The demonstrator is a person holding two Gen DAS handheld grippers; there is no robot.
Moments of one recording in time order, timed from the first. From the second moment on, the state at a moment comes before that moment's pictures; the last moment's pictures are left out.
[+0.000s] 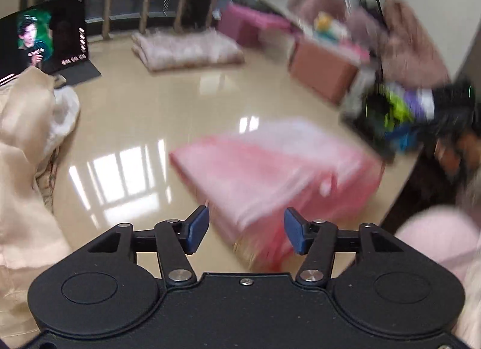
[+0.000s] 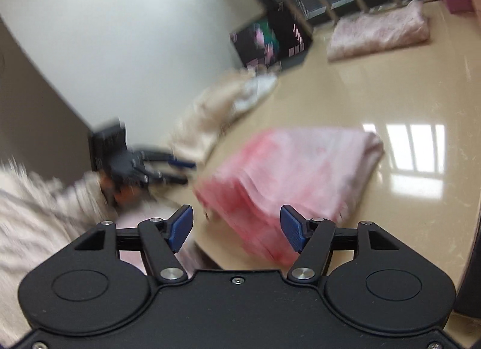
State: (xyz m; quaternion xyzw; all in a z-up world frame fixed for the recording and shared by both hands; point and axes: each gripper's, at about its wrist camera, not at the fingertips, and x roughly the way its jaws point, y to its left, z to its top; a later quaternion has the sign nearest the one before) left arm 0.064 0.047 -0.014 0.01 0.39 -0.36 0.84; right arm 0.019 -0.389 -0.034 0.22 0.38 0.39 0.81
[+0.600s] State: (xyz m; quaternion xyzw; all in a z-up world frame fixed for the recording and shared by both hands) left arm 0.104 0.013 -0.066 0.01 0.55 -0.26 0.79; right arm 0.046 -0.348 -0.069 0.26 0.43 0.25 0.83
